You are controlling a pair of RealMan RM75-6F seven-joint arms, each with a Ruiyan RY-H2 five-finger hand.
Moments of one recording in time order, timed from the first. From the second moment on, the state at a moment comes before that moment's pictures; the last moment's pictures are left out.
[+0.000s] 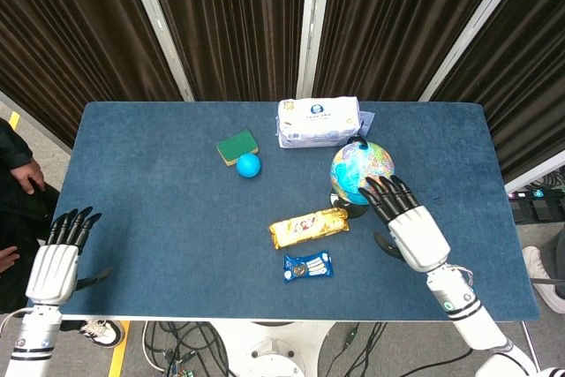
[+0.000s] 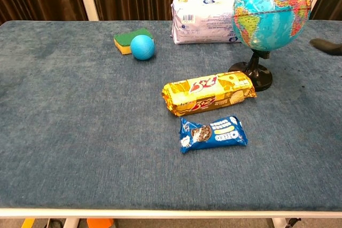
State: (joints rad) left arm -0.08 -1.30 -0.03 -1.57 1.55 1.53 0.07; right arm 0.42 -1.25 0.10 -1.71 -1.67 1.30 -0.18
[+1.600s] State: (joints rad) left arm -0.09 -1.30 -0.03 -1.58 1.54 1.52 0.08; right arm 0.41 -1.26 0.09 -1.62 -1.62 1.32 -0.10
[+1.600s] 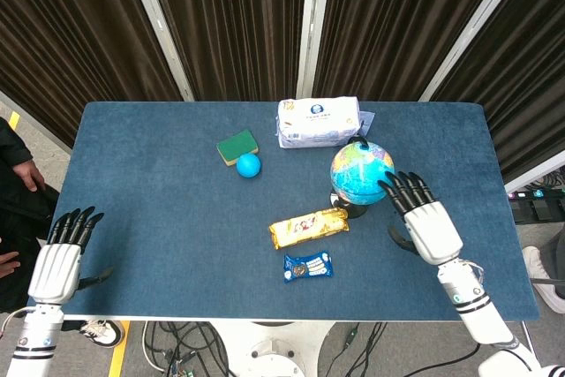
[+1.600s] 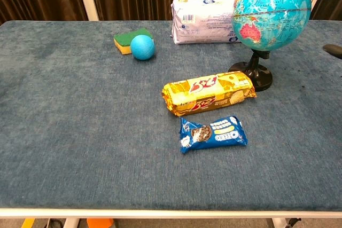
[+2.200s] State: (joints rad) left arm -0.09 -1.30 -0.02 -1.58 1.54 1.52 0.07; right arm 0.40 -1.26 0.11 -1.57 -1.47 1.25 -0.12
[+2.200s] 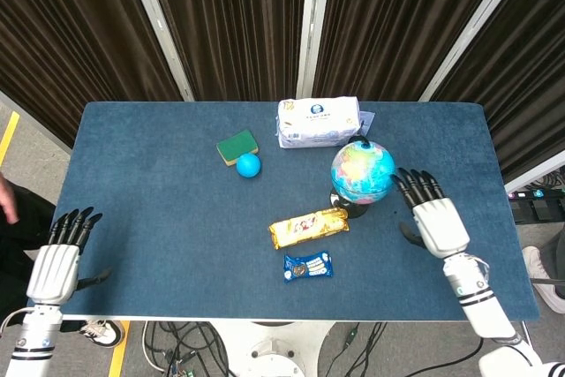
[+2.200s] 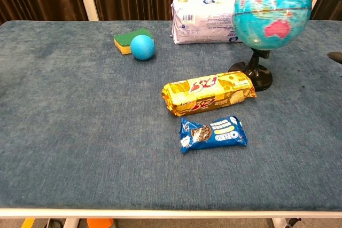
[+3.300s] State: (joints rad) left arm -0.08 -1.30 -0.03 -1.56 1.54 1.52 0.05; right arm 0.42 -1.28 0.09 -1.66 -1.61 1.29 -0.19
